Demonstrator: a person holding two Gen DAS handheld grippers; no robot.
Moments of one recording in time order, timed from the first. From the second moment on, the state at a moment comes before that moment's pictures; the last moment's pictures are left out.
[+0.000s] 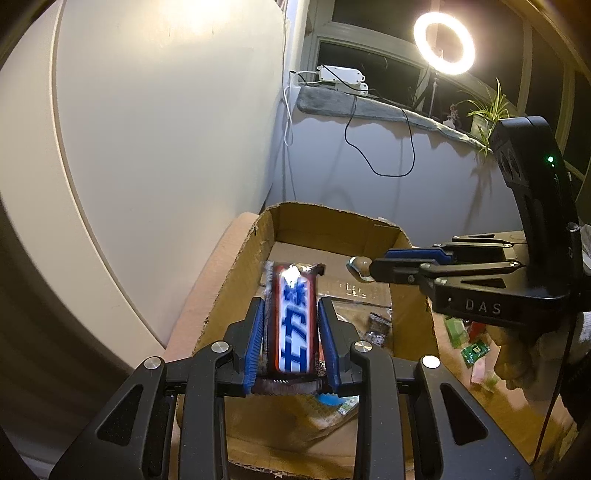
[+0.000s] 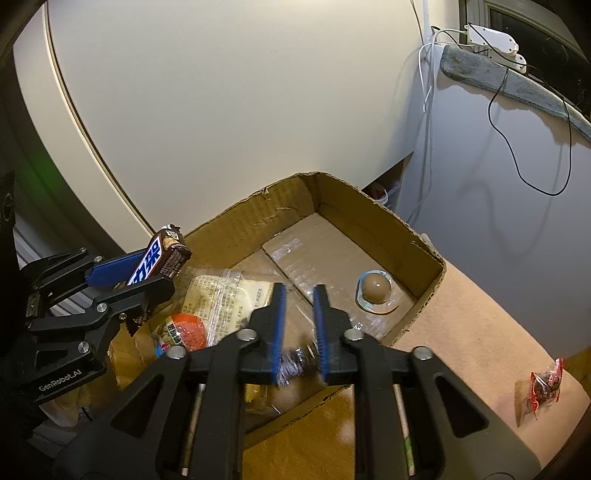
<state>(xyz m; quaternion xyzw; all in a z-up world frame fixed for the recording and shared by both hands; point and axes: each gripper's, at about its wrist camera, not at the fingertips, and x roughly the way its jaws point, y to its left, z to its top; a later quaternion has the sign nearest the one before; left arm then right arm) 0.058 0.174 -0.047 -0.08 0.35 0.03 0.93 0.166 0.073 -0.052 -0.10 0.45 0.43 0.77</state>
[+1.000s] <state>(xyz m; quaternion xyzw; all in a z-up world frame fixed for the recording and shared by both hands) 0.017 0.097 -0.013 0.01 0.30 0.02 0.95 0.133 -0.014 -0.010 -0.08 0.40 0.39 0.83</state>
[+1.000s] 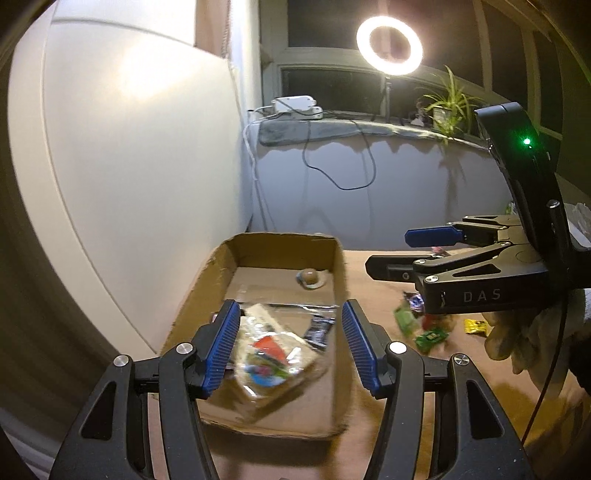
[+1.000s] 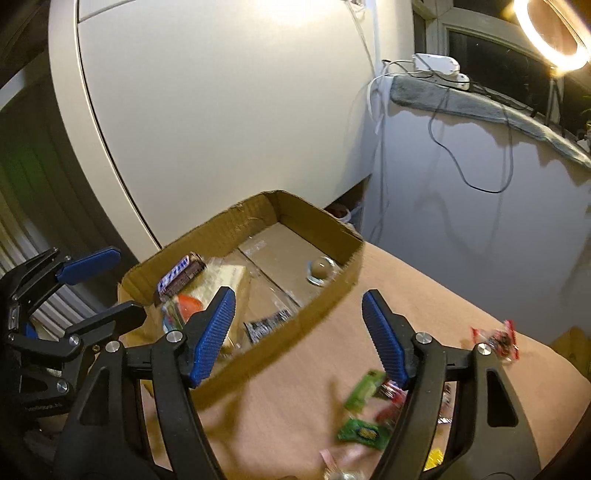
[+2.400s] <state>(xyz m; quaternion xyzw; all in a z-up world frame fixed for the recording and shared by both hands) 0.111 -0.049 -0.087 0.00 0.41 -0.14 0.90 0.119 -0.185 -0.111 -0.07 0.50 0.35 0.79</state>
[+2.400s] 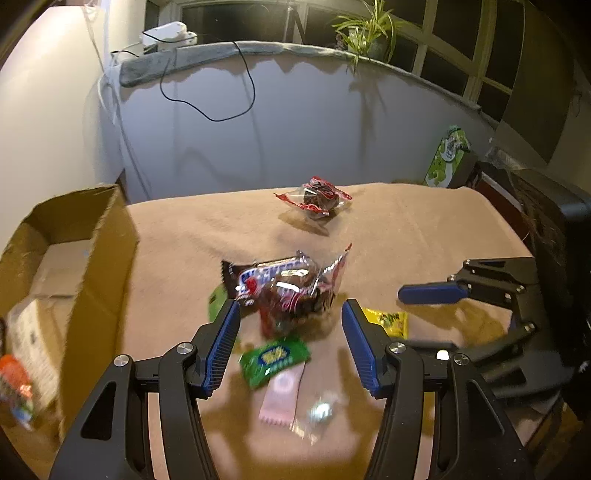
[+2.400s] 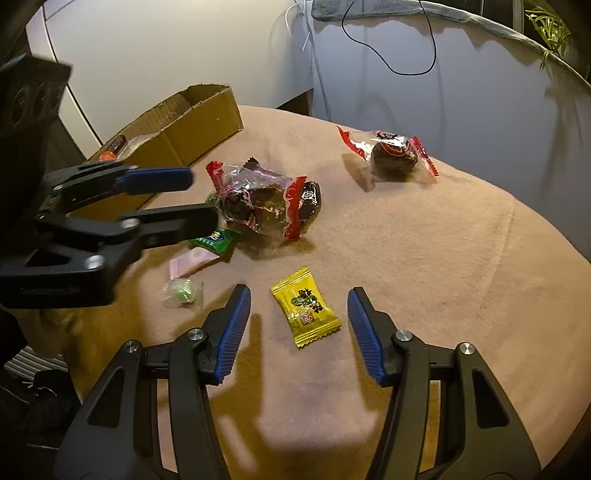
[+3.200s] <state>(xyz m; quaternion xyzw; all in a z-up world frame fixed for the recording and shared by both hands) 0.132 -0.057 -0.102 0.01 0.41 -0.13 0.90 0.122 -0.183 -0.117 -0.09 0.49 0.34 0.79</state>
